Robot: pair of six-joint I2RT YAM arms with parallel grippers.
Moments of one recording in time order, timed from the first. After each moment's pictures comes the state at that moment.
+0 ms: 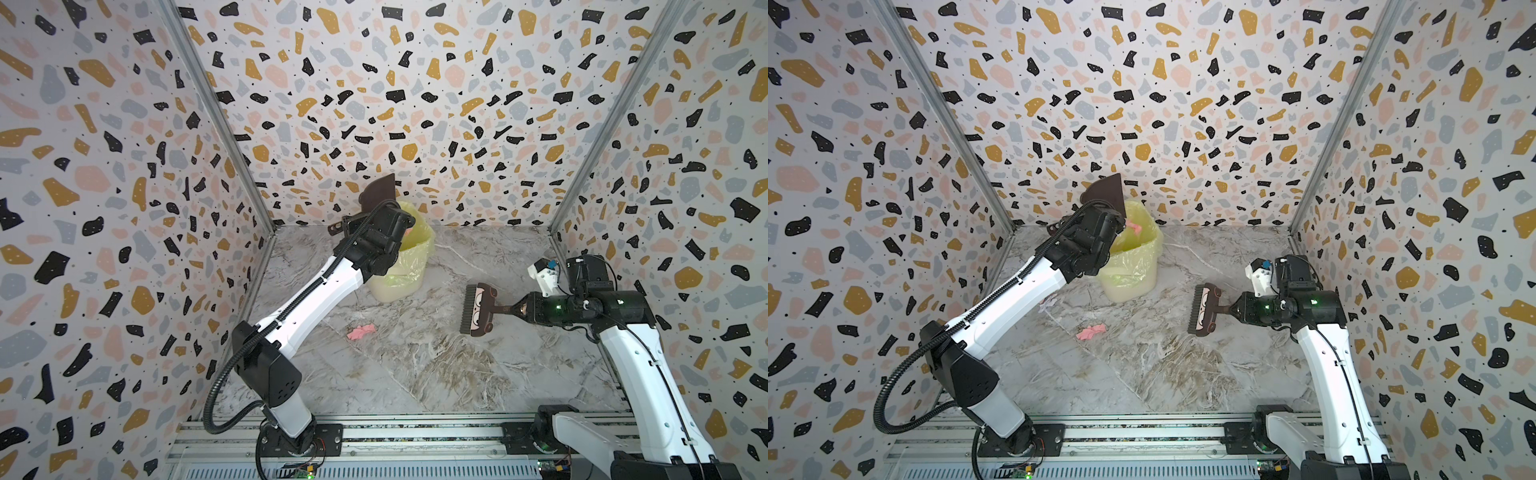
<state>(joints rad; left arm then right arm) -0.67 1.66 1.72 -0.68 -1.14 1.09 0.05 1.03 1.22 -1.22 -0.50 0.15</state>
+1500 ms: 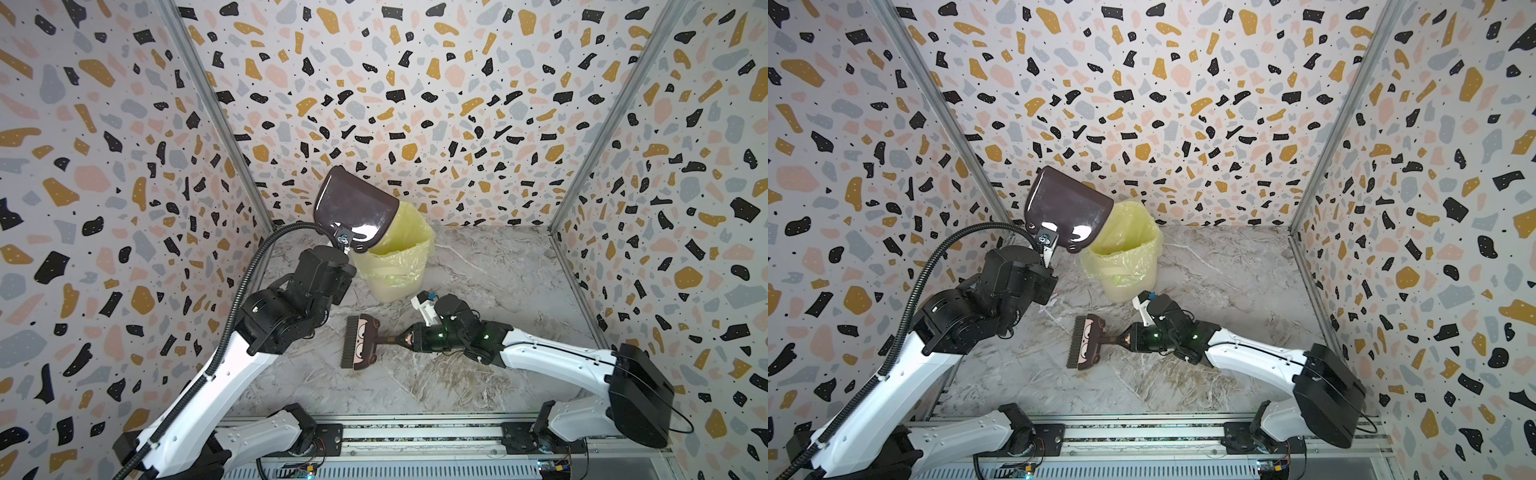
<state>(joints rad) -0.70 1.08 1.47 -1.01 -0.64 0.08 0.97 1.43 0.87 0.00 -0.38 0.94</state>
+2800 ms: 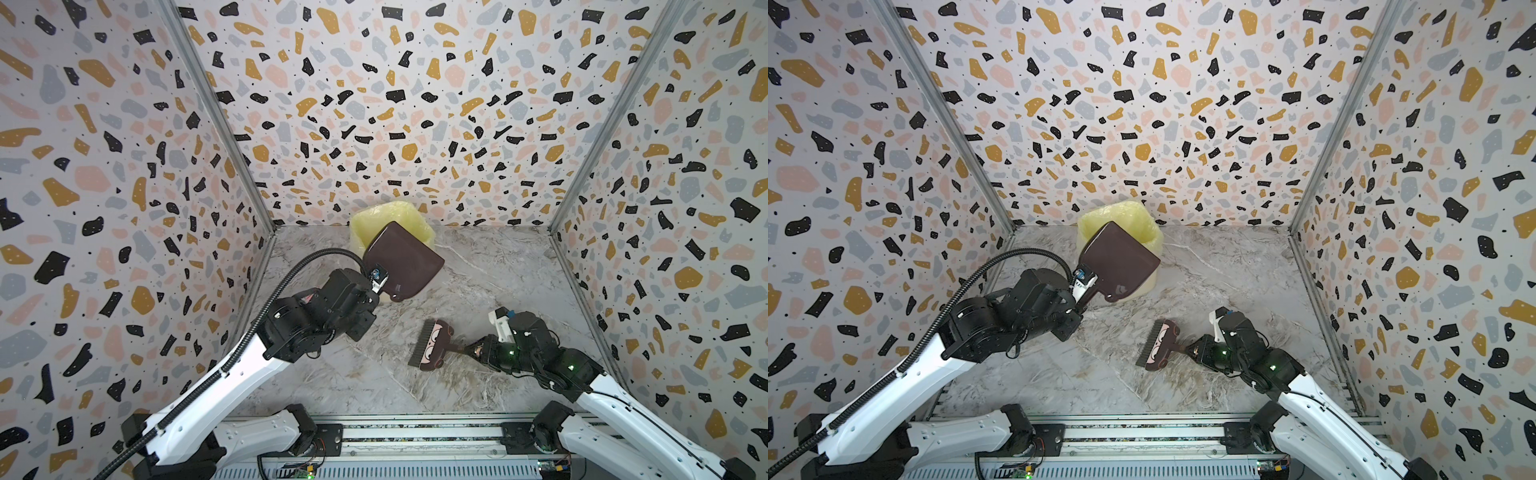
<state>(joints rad) -0.87 1.09 1.39 -1.15 -0.30 0.00 0.64 0.72 0.64 -0.67 -0.32 0.94</state>
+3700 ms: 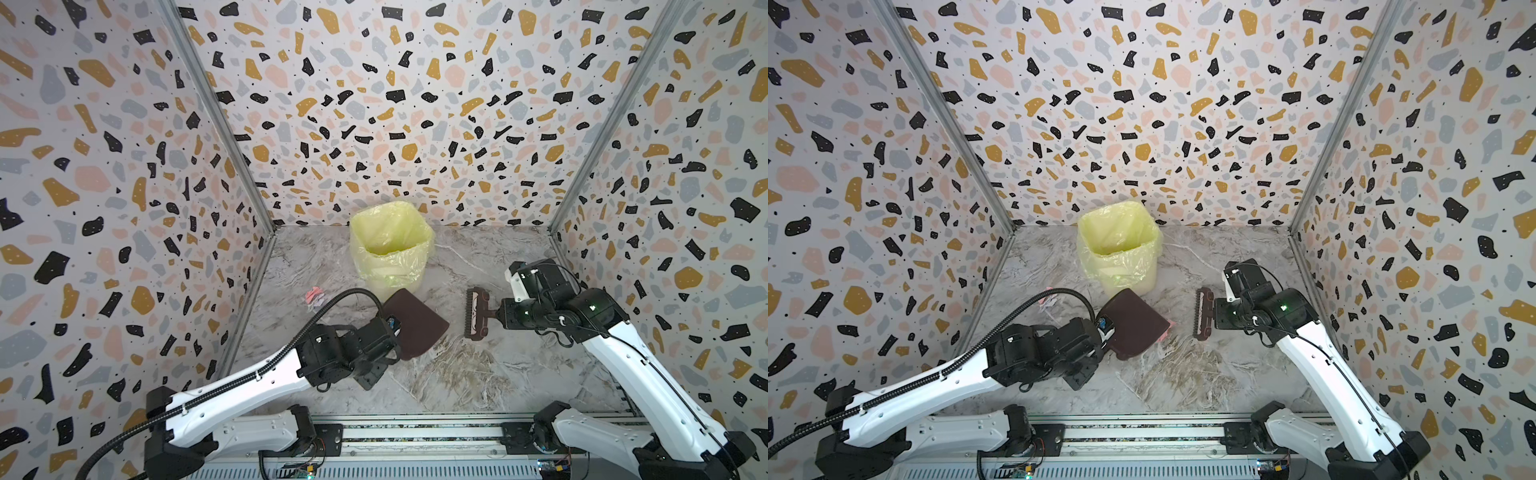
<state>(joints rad) -1.12 1.06 1.05 -1.21 -0.18 -0.36 0.51 1.09 1.30 -1.21 0.00 0.39</state>
